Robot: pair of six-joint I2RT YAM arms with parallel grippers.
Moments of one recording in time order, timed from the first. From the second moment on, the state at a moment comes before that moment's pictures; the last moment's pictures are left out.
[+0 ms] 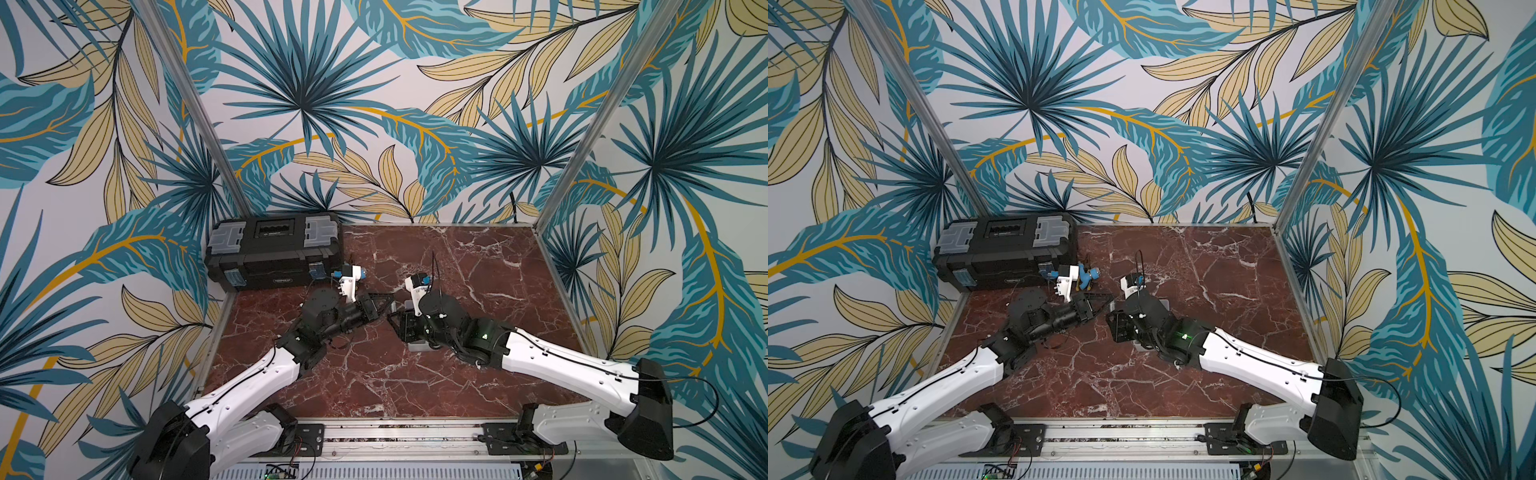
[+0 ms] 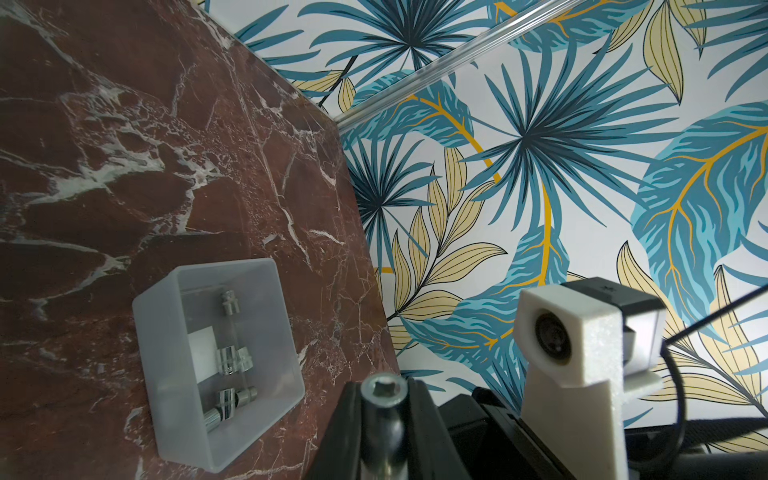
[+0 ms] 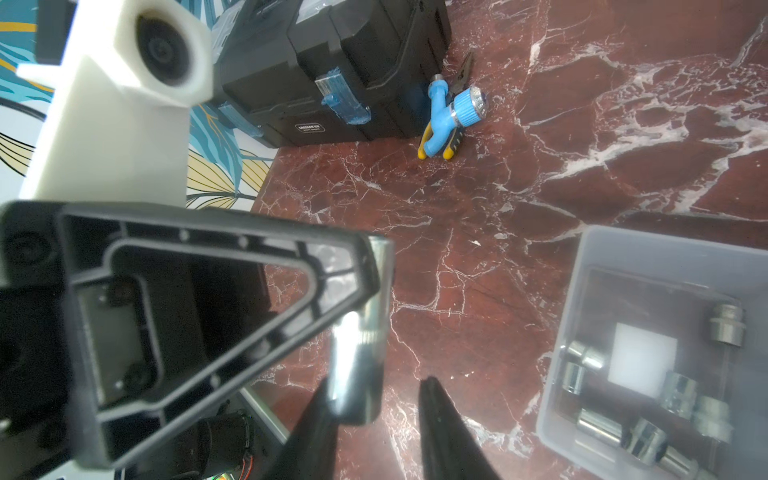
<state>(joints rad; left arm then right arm) -0.59 1.07 0.60 0.32 0.41 -1.09 0.99 1.30 1.04 -0.32 0.15 0.73</state>
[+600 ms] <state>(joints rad) -0.59 1.06 0.59 0.31 0.41 -1.06 0.99 1.32 1.05 -0.32 0.15 0.72</state>
